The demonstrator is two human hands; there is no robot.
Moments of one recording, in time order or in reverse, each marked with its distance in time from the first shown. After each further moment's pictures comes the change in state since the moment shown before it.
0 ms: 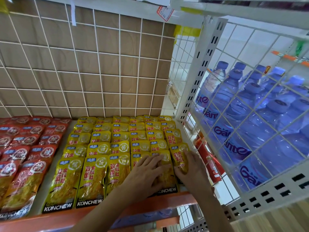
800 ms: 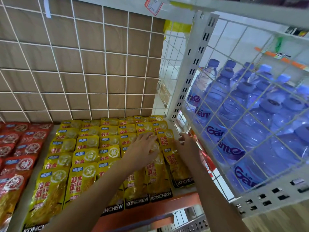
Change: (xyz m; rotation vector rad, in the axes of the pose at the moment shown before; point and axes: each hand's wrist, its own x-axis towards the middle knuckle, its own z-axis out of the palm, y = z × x) left_hand 0.072 -0.031 -0.027 -0.283 0.044 -0.147; right_hand 0.078 -0.011 -0.012 0.249 0.023 0.267
